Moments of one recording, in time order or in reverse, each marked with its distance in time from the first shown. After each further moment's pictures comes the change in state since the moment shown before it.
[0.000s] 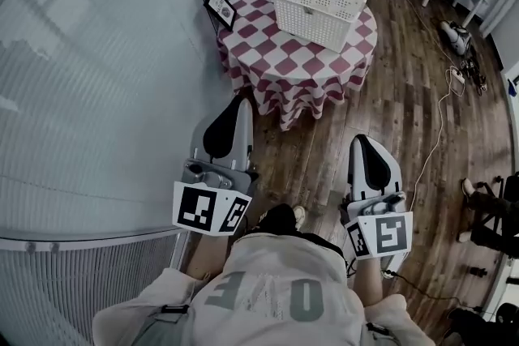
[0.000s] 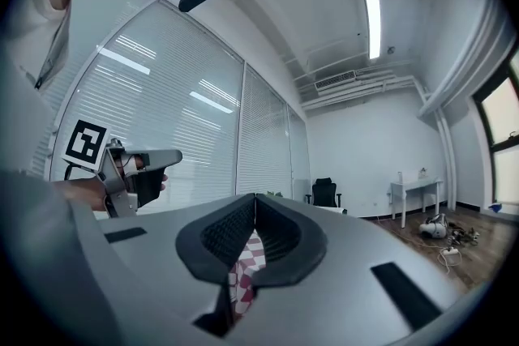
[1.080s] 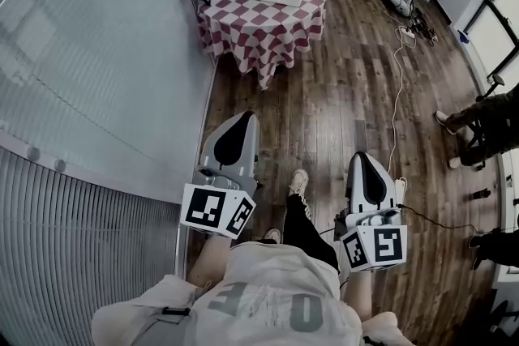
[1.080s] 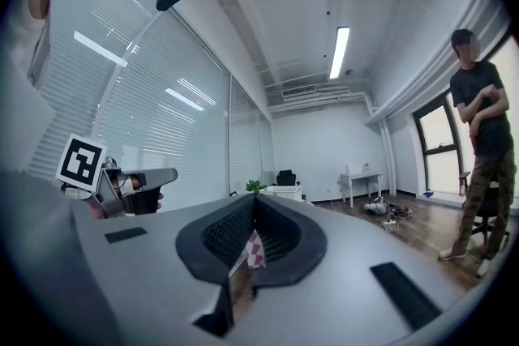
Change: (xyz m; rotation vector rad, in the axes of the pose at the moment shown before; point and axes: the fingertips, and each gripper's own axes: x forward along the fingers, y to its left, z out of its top) left arm -0.341 -0.107 0.050 -0.149 0.117 -0.205; right arm -0.354 0.222 0.009 0.053 0.043 -0.310
